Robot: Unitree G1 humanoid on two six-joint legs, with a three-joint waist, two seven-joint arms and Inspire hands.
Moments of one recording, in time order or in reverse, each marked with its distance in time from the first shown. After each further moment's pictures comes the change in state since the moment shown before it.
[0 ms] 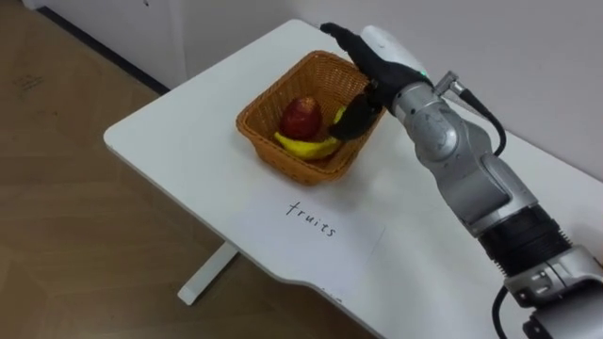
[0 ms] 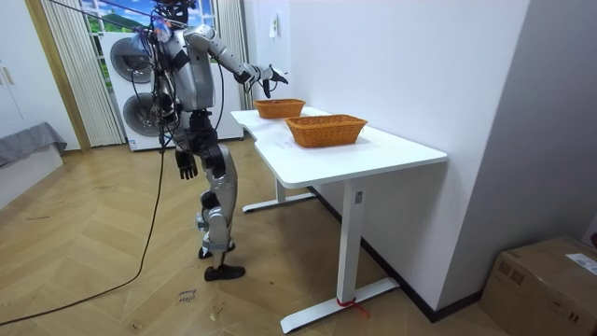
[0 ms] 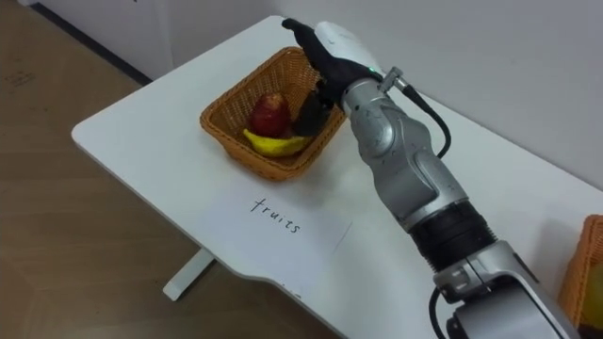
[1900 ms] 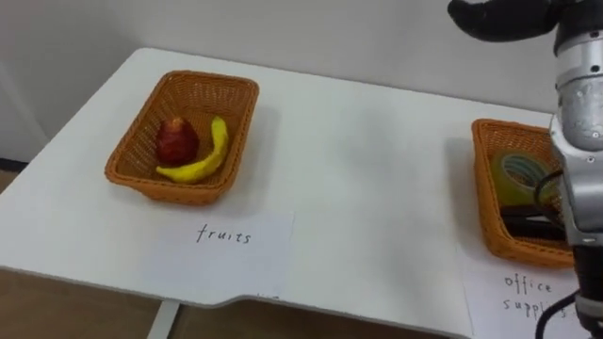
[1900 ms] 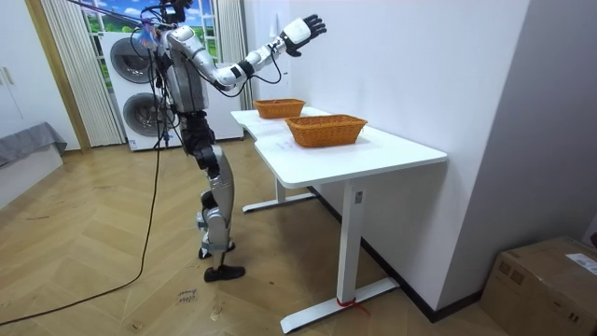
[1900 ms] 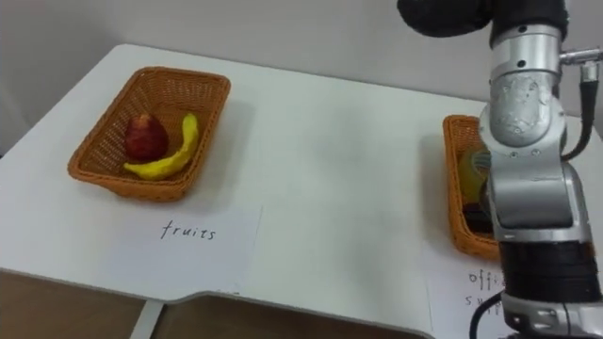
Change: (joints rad) left arm -0.004 -0.005 0.038 0.000 -0.012 -0.046 0.031; right arm 0.206 -0.100 -0.525 -0.367 0.199 -0.084 -0.309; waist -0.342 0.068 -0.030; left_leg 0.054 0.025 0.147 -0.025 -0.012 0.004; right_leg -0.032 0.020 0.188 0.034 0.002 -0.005
